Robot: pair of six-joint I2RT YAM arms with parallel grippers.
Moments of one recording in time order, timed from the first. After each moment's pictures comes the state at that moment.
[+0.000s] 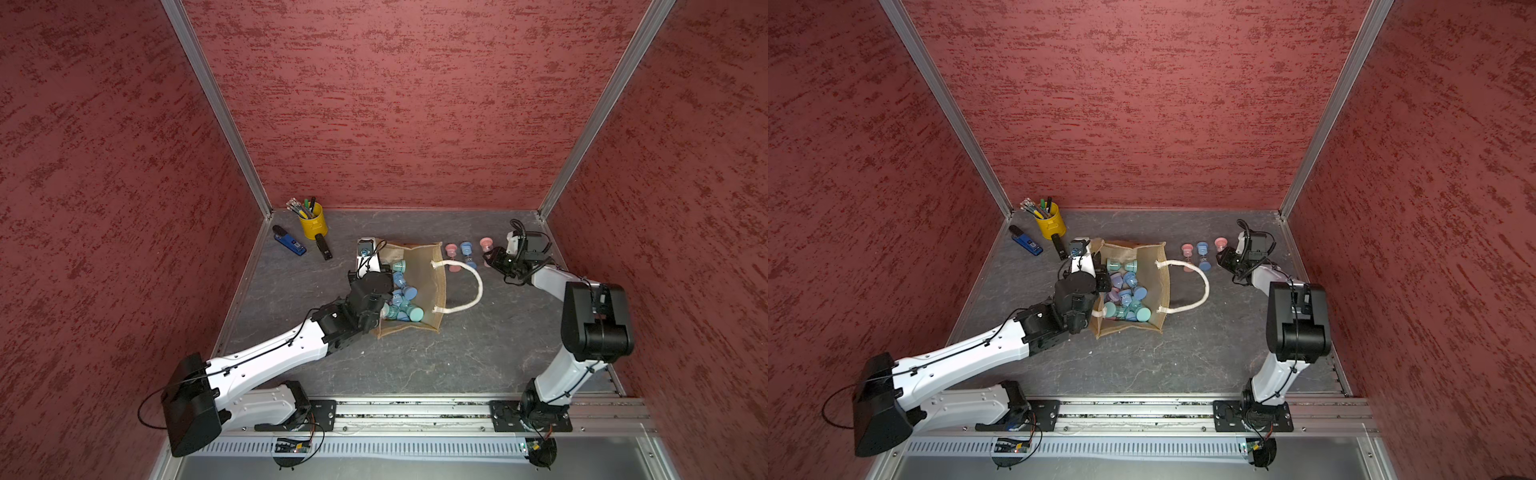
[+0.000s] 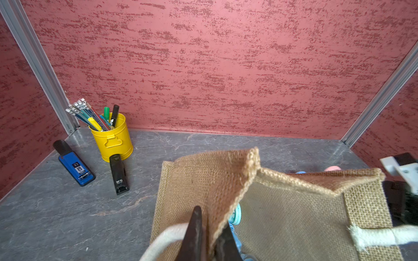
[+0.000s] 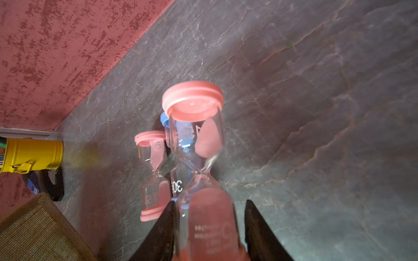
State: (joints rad) left arm -0.94 1.16 0.86 0.05 -0.86 -0.33; right arm -0.08 1.79 1.05 -0.03 -0.37 0.44
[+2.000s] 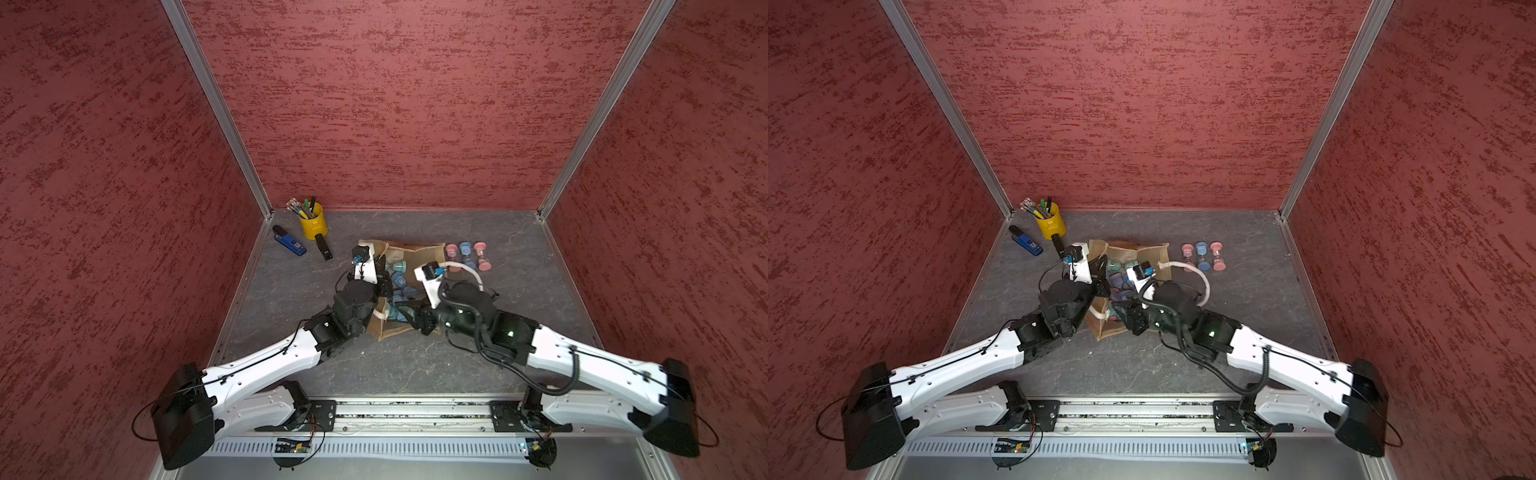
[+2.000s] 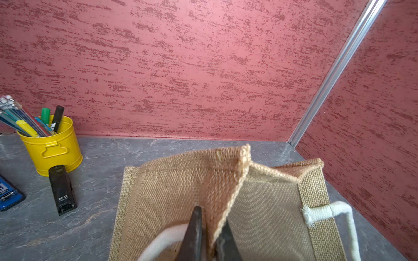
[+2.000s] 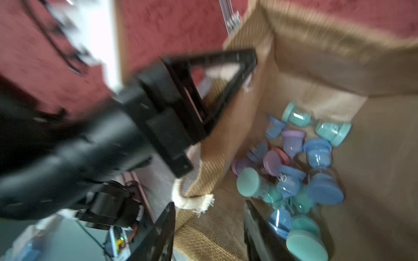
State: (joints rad) left arm -0.88 1.08 0.67 0.33 -0.60 -0.29; right arm 1.06 1.20 0.88 -0.13 0.07 0.40
